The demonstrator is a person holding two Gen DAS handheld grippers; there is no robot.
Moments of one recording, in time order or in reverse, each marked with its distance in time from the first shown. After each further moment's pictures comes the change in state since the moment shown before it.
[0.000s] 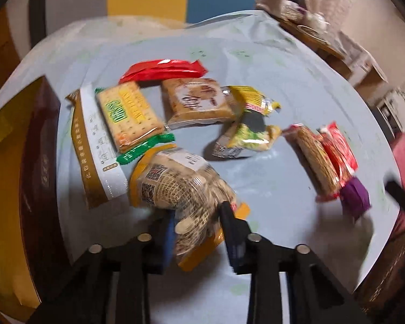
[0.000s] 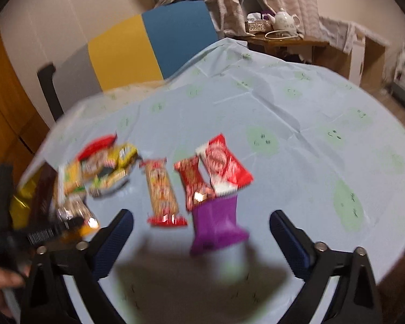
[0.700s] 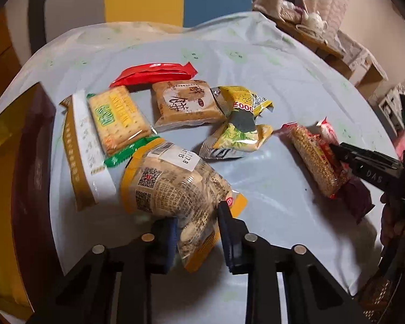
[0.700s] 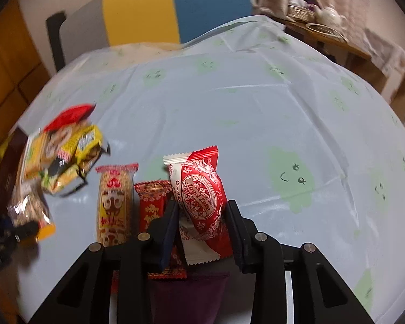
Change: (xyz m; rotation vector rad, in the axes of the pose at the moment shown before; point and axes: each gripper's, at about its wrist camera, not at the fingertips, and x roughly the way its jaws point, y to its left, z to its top) left arm 0.009 -0.018 0.005 -0.018 -0.024 0.024; right arm 0.105 0.013 0.042 -0.283 0.193 -0.035
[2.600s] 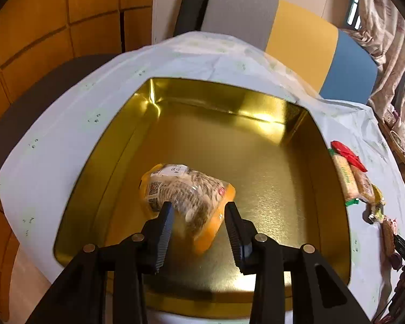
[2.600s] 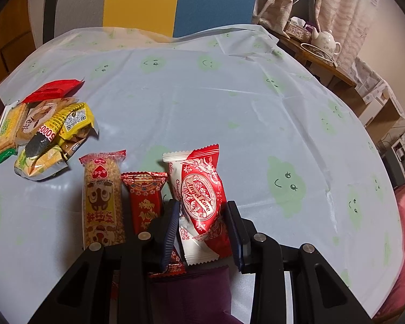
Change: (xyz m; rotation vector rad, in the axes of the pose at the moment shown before) left arm -0.102 0.248 -0.070 -0.490 -0.193 0.279; right arm -0.002 0.035 -0.007 -0.094 0.007 -0.217
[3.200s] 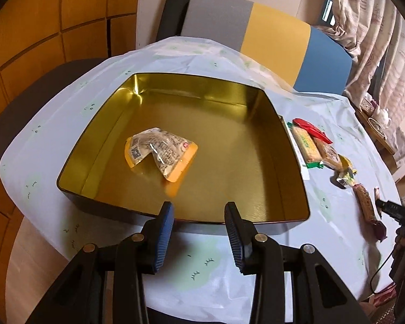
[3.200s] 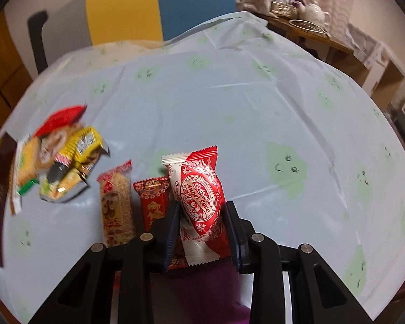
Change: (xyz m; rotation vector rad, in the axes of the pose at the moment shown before) left arm -0.054 -0.026 -0.054 0.049 -0.024 -0.075; right arm -0.013 -0.028 0.005 0.198 0.022 0.124
